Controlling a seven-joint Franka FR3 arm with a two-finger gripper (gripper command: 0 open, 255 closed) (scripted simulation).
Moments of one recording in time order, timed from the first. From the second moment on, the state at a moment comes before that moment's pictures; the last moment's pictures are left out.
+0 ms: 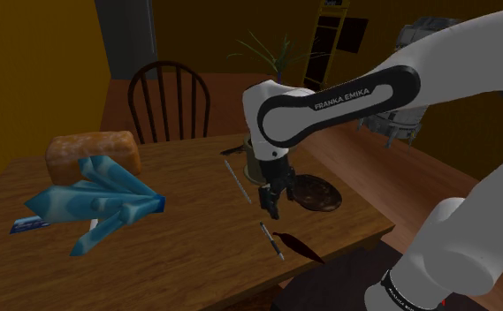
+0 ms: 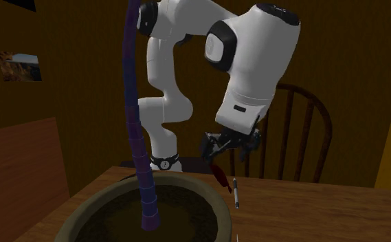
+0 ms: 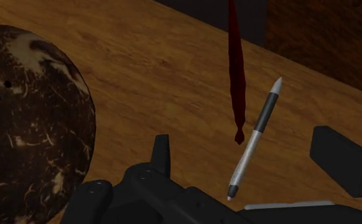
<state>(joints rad) 0.06 -0.16 0.31 -2.28 0.13 1.71 0.16</state>
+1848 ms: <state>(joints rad) 0.09 -0.02 0.34 -2.33 0.12 1.83 0.19</state>
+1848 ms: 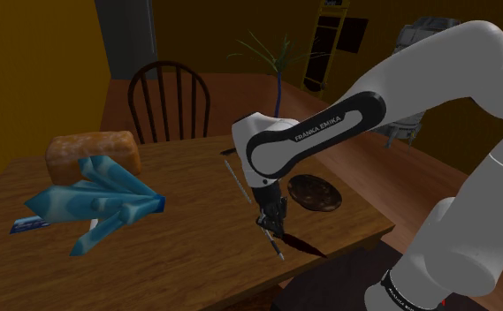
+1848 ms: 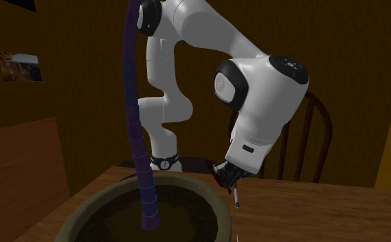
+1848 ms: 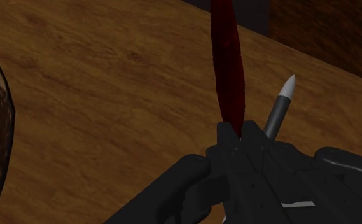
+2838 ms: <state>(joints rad) 0.06 -0.06 0.30 -2.35 0.24 1.87 0.05</state>
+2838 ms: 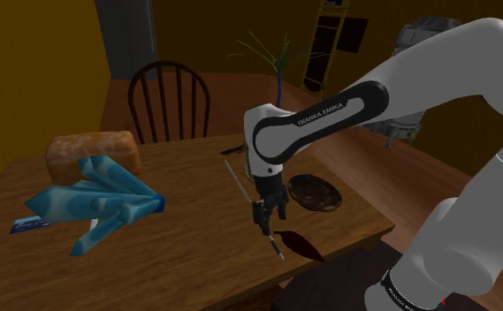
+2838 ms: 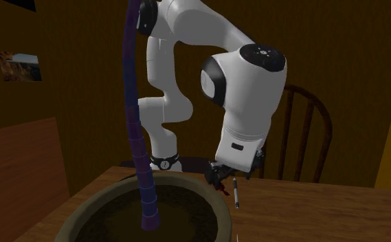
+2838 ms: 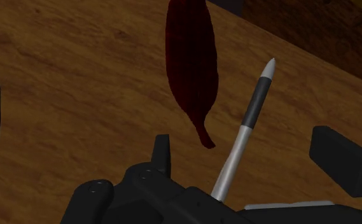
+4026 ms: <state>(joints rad) 0.06 -0.06 0.30 -2.39 0.25 1.92 0.04</state>
